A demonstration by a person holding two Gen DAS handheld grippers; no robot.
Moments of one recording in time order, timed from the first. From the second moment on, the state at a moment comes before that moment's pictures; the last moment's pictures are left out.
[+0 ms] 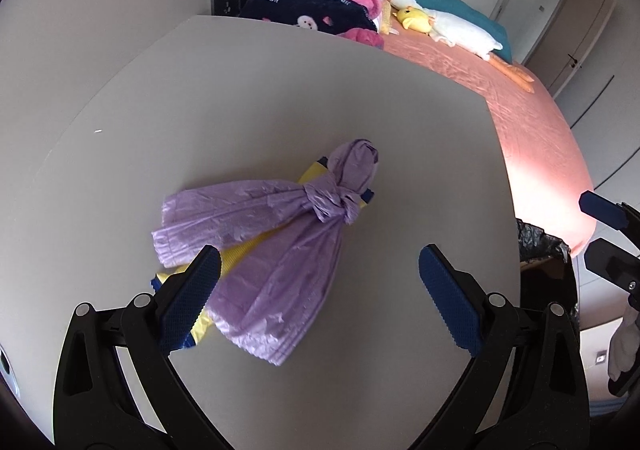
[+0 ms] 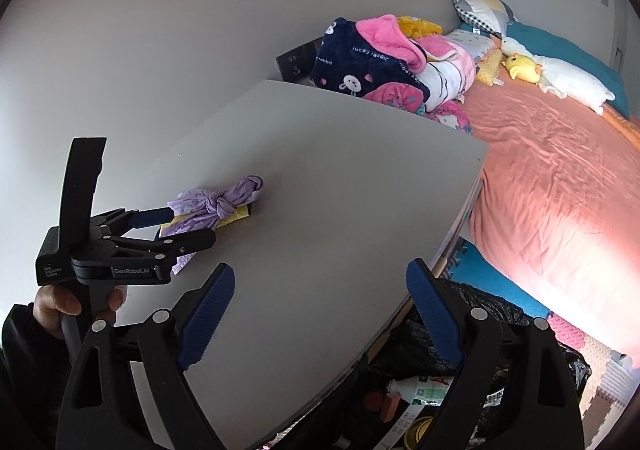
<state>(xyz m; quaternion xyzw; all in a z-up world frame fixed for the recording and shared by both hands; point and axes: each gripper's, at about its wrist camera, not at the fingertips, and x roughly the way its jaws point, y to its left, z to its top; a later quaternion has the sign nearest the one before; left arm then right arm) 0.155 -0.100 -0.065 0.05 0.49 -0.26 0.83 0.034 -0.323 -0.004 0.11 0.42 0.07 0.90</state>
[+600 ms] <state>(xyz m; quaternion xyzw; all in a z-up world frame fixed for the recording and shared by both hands) 0.183 -0.096 -0.074 0.03 0.50 -0.25 0.83 0.072 -0.307 -0.016 0.12 0.43 0.09 0.89</state>
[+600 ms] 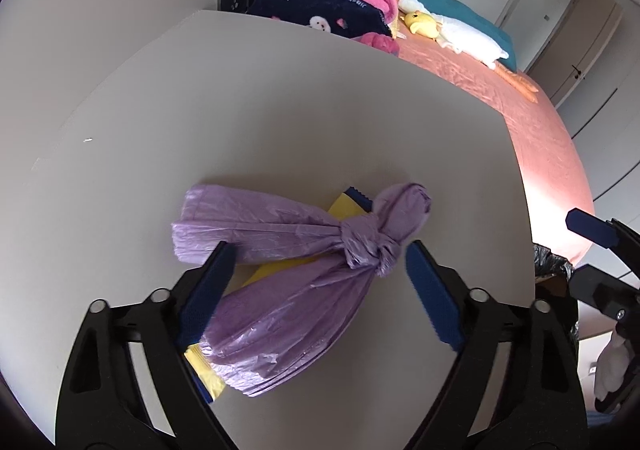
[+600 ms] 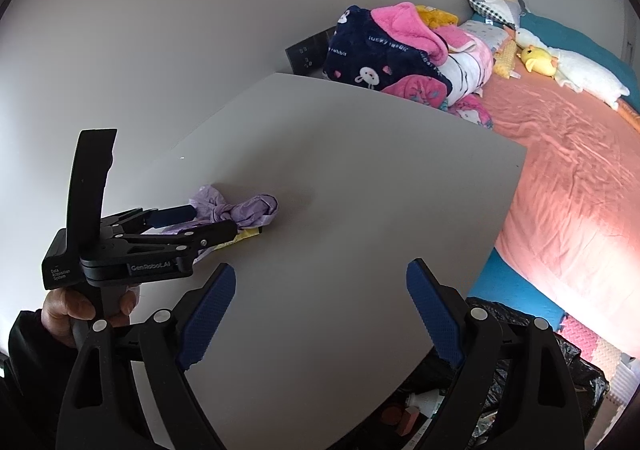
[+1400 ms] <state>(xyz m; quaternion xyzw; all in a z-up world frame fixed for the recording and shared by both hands) 0.188 -0.047 -0.066 -0.07 0.48 -0.26 0.83 0.095 -0.264 -0.020 0.10 0.44 0.13 0.88</state>
